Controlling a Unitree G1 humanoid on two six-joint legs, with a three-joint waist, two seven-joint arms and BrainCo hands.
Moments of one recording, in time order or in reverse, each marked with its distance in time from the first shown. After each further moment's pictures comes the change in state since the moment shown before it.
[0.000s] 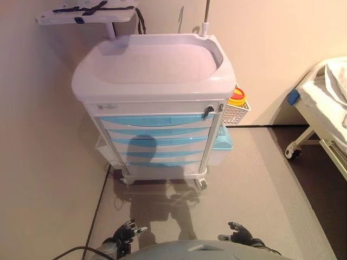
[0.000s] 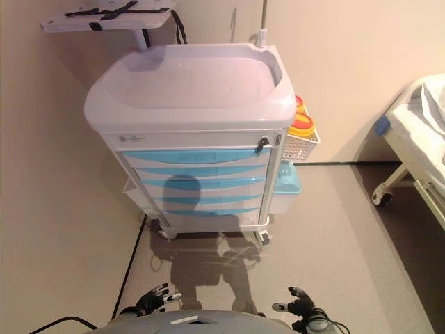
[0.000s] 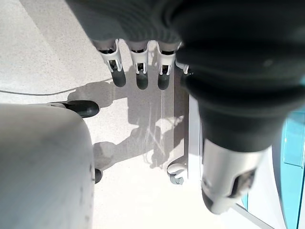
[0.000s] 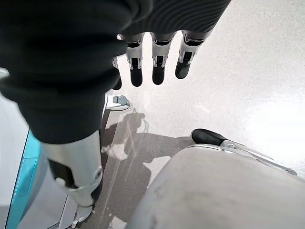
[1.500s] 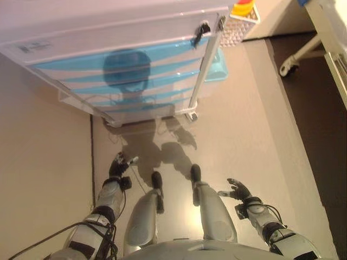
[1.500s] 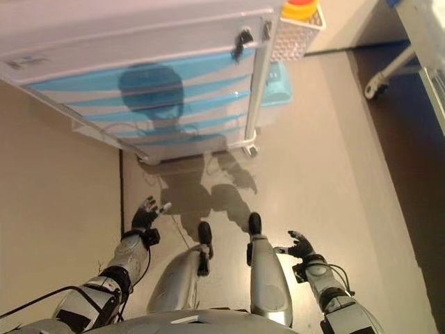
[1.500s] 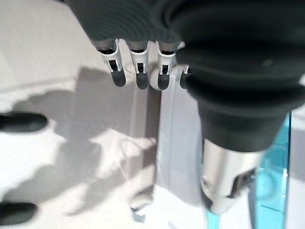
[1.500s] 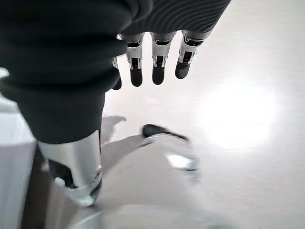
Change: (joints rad) left arm -0.438 0.053 0.047 -0.140 -0.400 -0.199 0.194; right arm -0.251 -0.078 0.047 -0.067 0.119 -0.001 -0.017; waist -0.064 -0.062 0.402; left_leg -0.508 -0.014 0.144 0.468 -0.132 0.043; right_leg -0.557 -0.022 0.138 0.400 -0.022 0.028
